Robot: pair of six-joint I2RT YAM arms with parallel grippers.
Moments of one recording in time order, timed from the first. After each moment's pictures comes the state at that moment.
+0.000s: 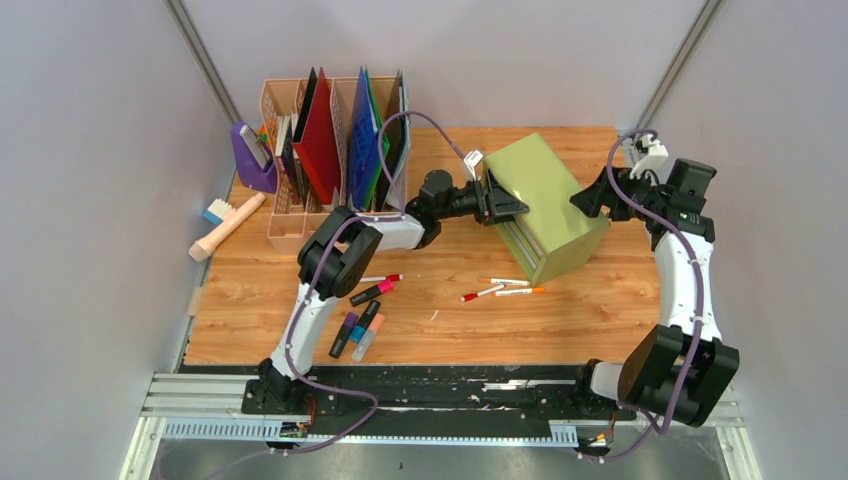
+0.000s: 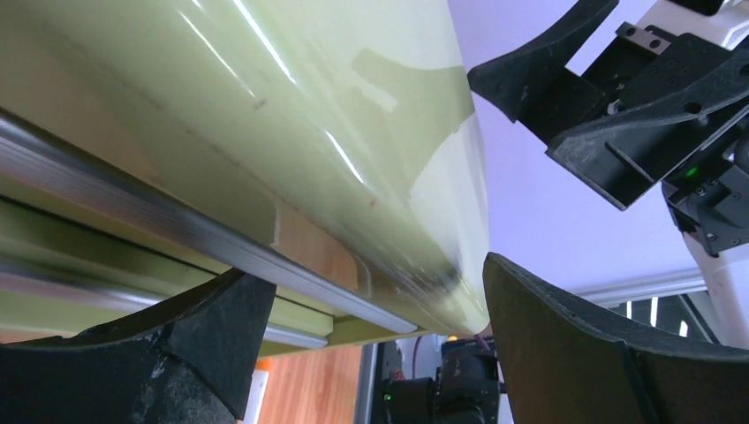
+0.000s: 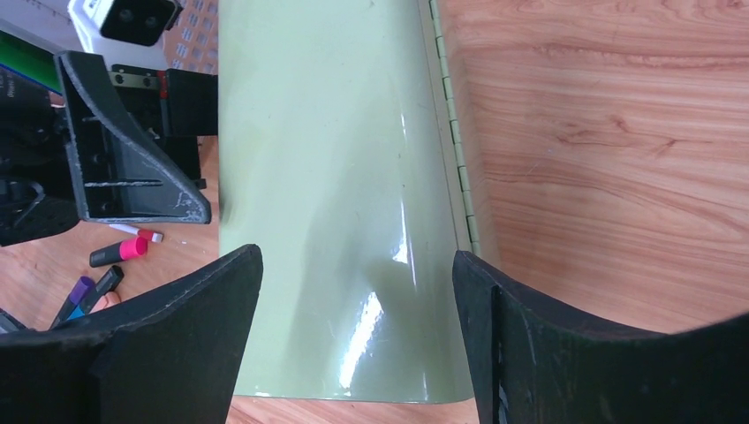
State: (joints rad) left arm -0.71 2.27 1.49 0.80 0.68 -1.18; right arm -0.35 1.27 1.11 -0.44 -0.77 -0.04
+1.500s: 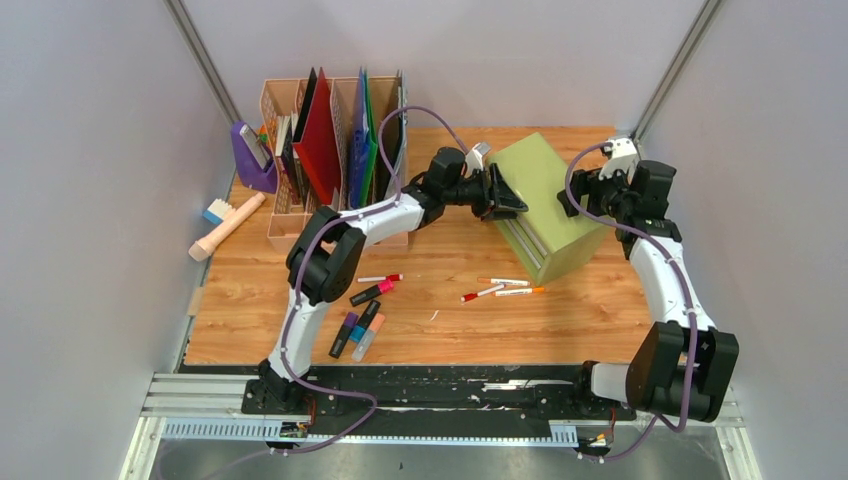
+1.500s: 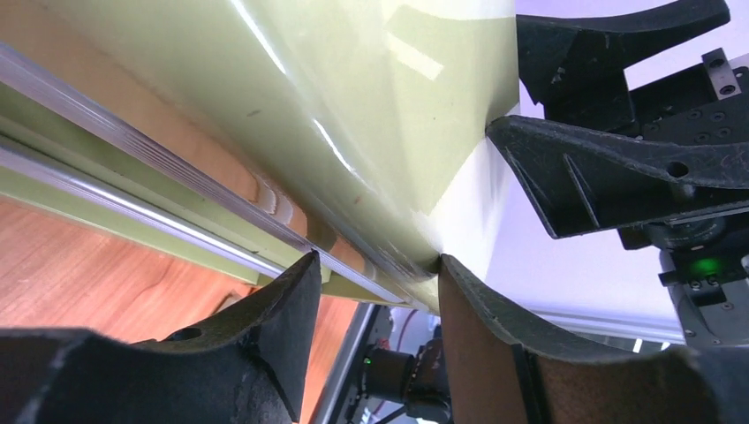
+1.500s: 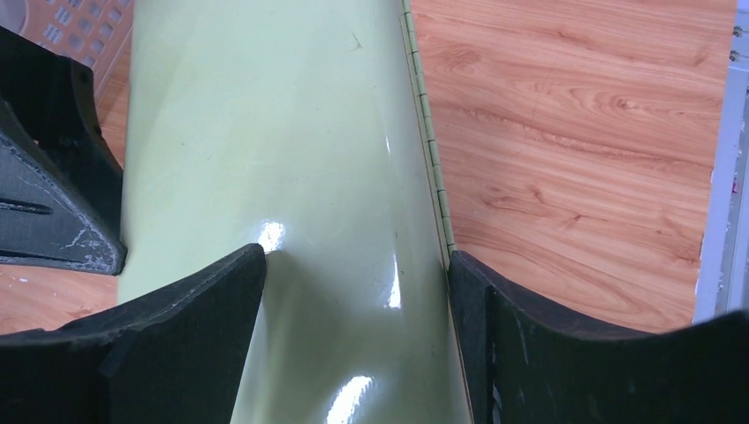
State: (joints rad) left arm -0.71 2.21 1.66 0.24 0.67 -1.09; right arm -0.17 1.29 0.97 -0.15 -0.49 -0.15
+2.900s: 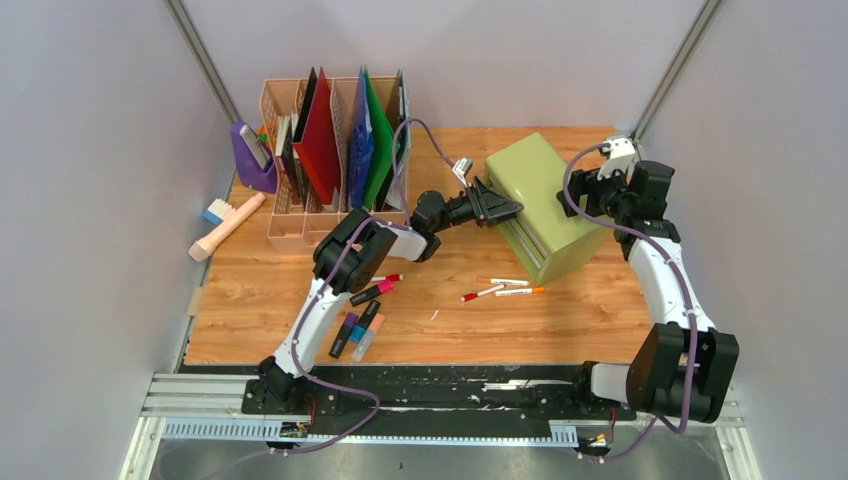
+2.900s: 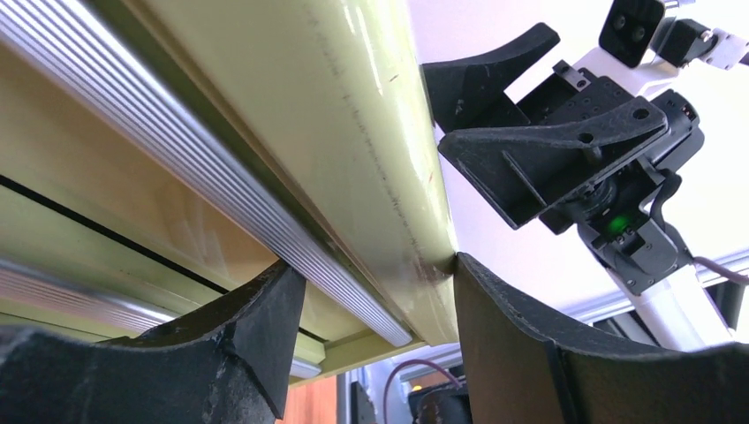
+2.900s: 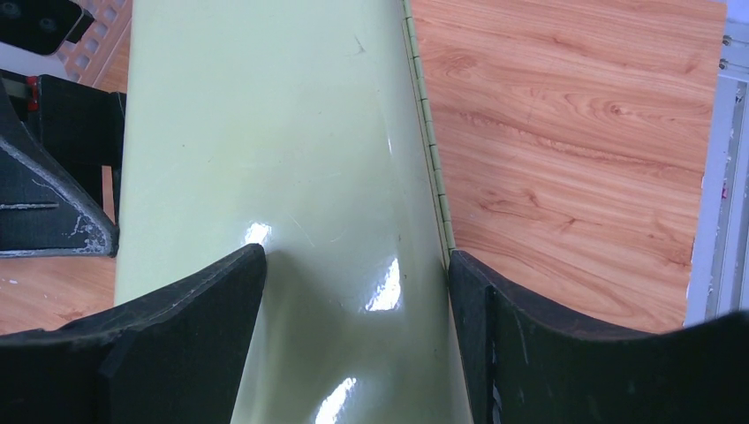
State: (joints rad) left arm -0.71 2.43 1.47 1.26 0.57 -1.41; right arm -0.16 1.28 0.96 -0.13 -0.48 -0.16
